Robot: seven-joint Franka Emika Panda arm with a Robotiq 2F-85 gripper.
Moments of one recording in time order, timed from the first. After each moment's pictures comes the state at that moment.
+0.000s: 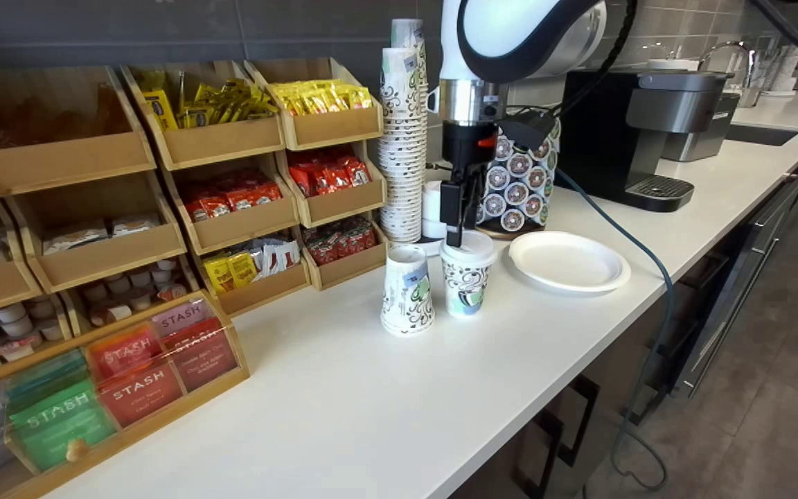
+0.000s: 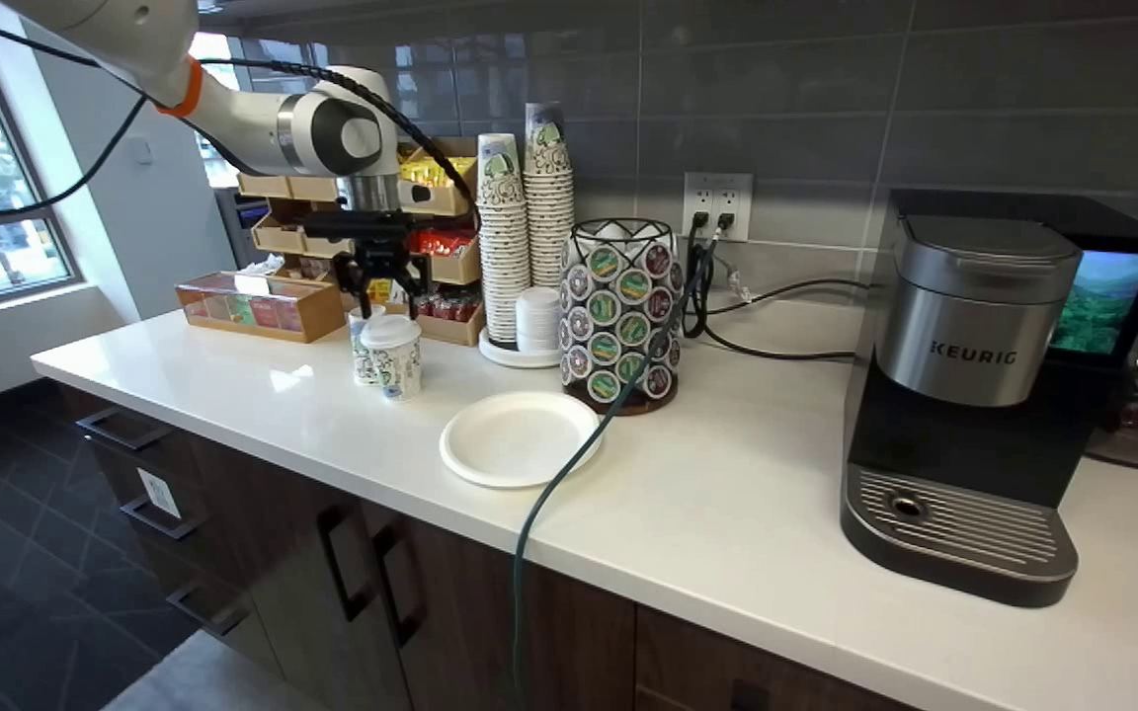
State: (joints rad) arm 0.03 0.45 0.05 -1.65 0.00 2.11 -0.28
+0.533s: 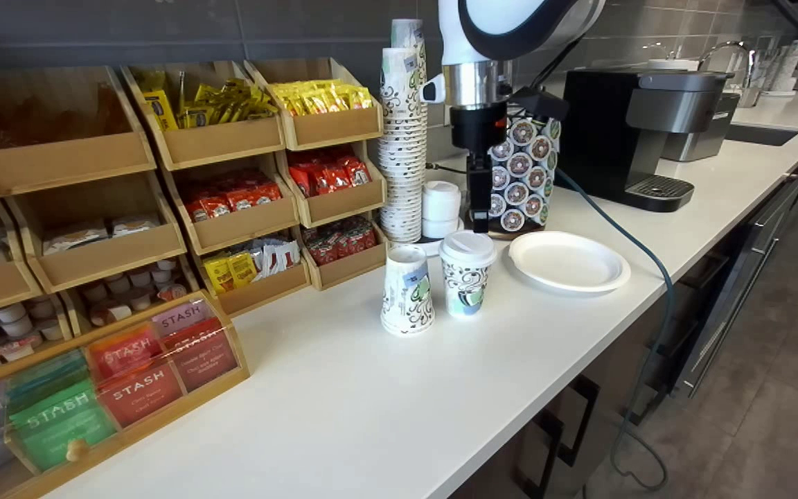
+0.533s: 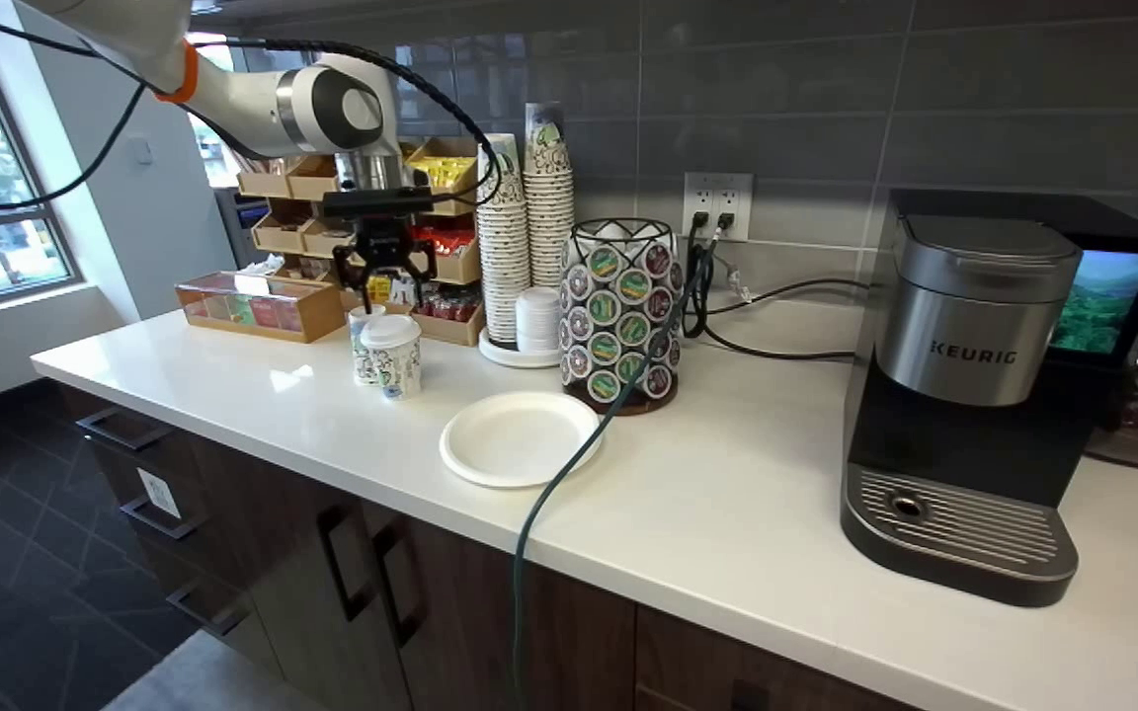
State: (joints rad) arm 0.02 0.44 0.05 -1.59 -0.10 1.96 -0.54
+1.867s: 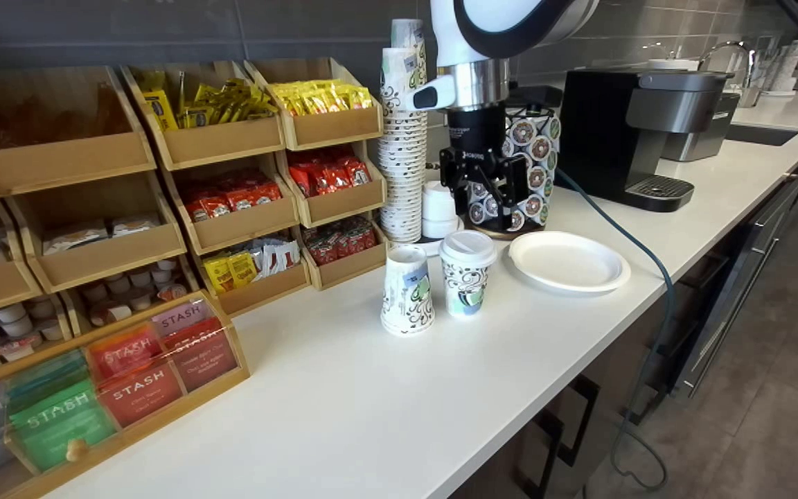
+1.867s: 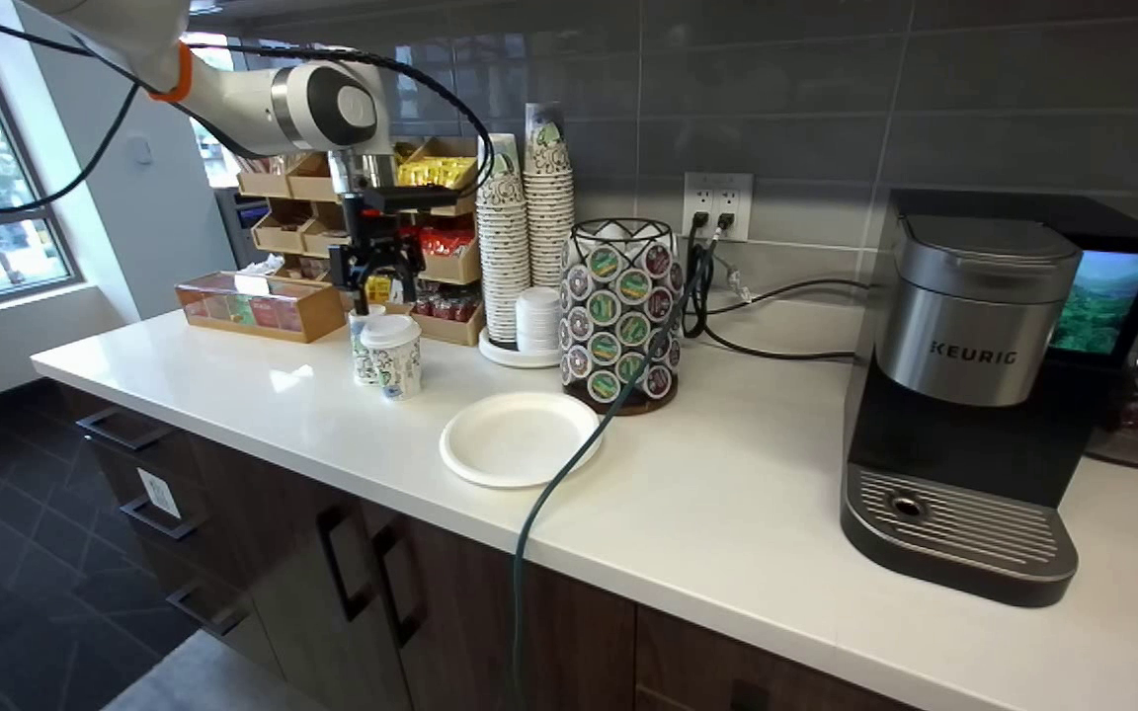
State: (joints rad) arm 0.00 0.44 0.11 -1.58 -0.13 1.91 -1.24
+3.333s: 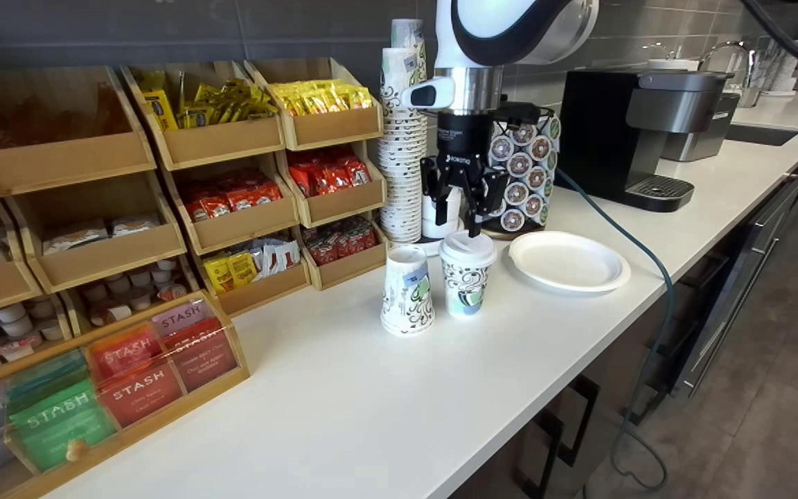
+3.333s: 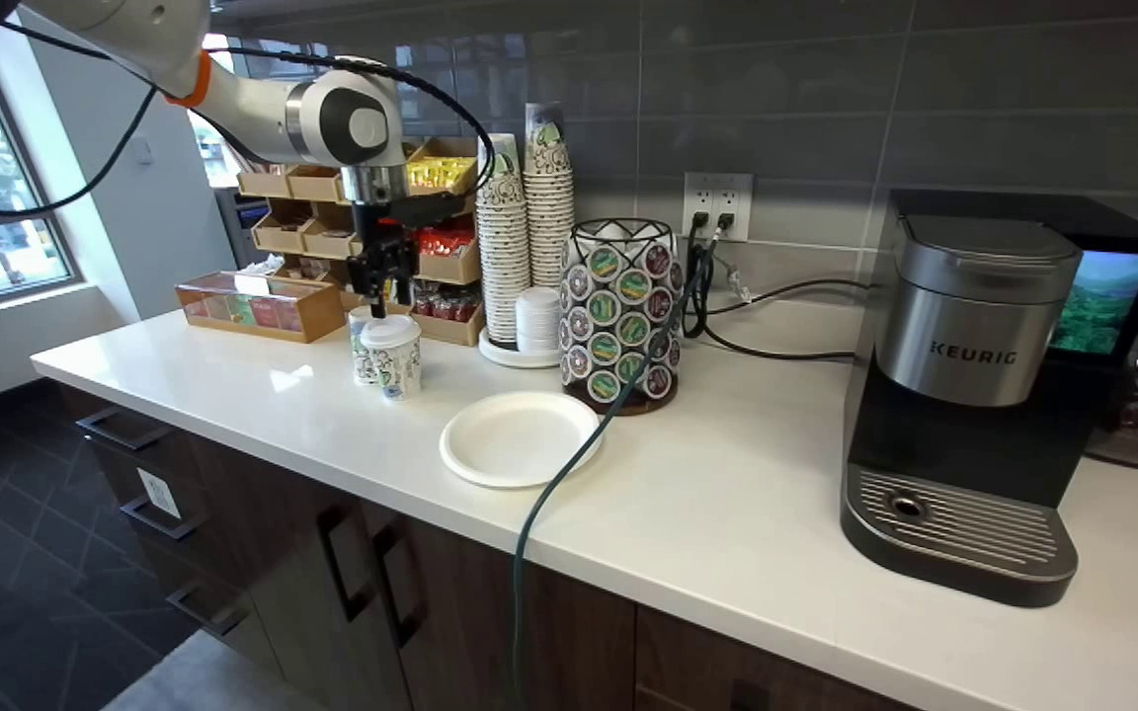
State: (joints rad) arm -0.03 0.47 0.12 -1.58 -0.01 2.05 -1.50
